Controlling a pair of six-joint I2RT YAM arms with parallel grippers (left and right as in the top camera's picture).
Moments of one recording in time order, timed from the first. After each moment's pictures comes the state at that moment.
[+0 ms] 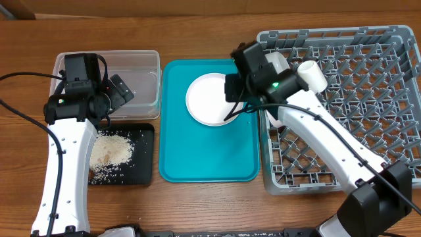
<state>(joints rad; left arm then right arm) 0.10 1.42 1.28 -0.91 -0.13 -0.55 0.55 1.72 1.48 -0.75 0.01 0.47</state>
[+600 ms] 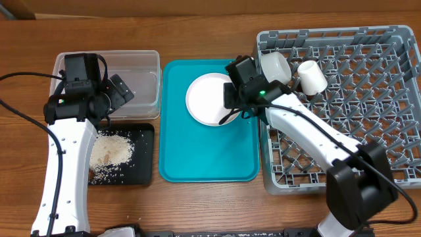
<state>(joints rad) 0.10 1.42 1.28 -0.91 -0.13 -0.55 0.55 1.82 1.35 -0.56 0.11 0.48</state>
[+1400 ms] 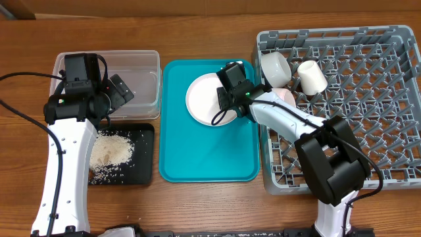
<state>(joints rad) 0.10 1.42 1.28 -0.91 -0.13 -0.55 0.56 2.02 1.35 -0.37 0.21 0.34</state>
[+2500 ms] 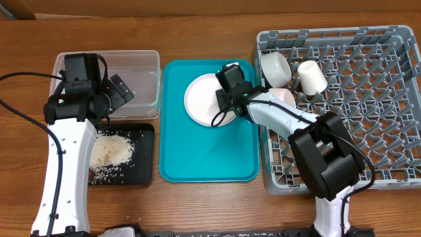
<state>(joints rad) 0.10 1.42 1.28 -0.91 -0.13 -0.55 0.56 2.07 1.35 -0.34 0.21 0.25</state>
